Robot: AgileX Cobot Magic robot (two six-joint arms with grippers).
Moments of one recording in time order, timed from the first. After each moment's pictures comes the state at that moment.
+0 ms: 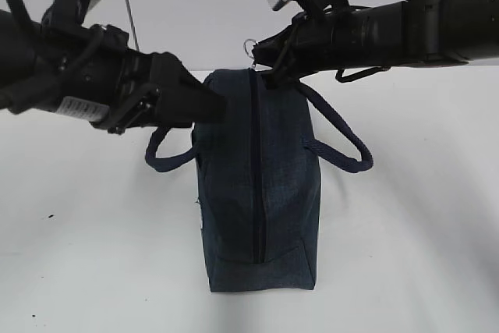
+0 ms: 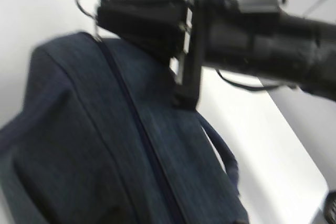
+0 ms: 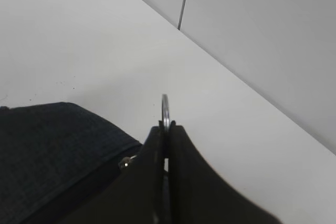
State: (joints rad) left arm -0.45 1.41 -0.94 -1.11 0.63 0.78; right arm 0.29 1.91 -1.30 1.79 0.42 -2.18
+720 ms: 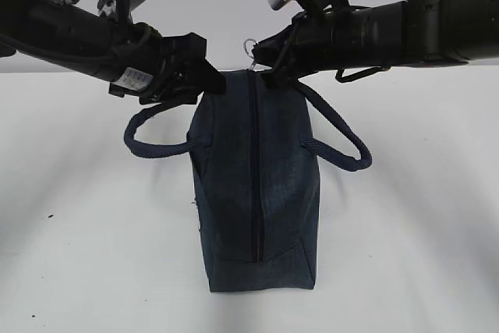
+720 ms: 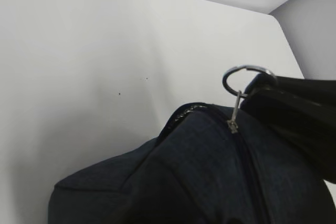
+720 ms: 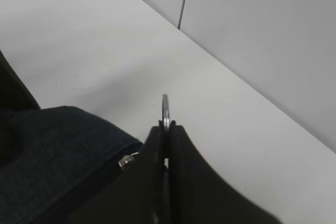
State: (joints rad) left arm -0.32 1.82 -1.26 -1.10 0.65 0.73; right arm 0.29 1.91 -1.30 1.79 0.42 -2.17
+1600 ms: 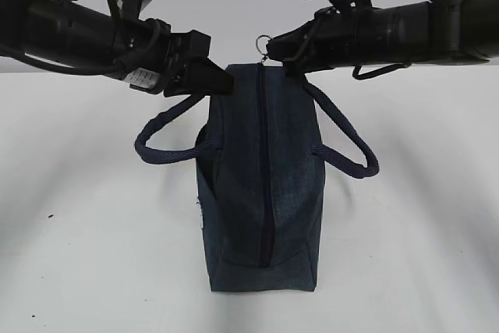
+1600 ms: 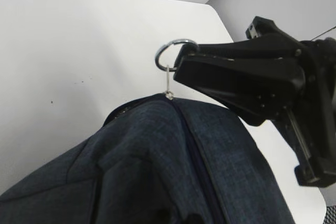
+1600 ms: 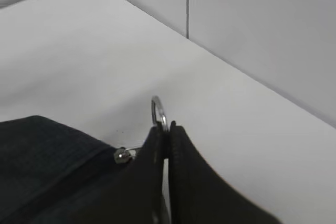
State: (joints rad) left arm -0.31 1.83 -1.27 -1.26 0.80 0.97; right arm 0.18 1.95 -1.33 1.77 0.59 -2.08
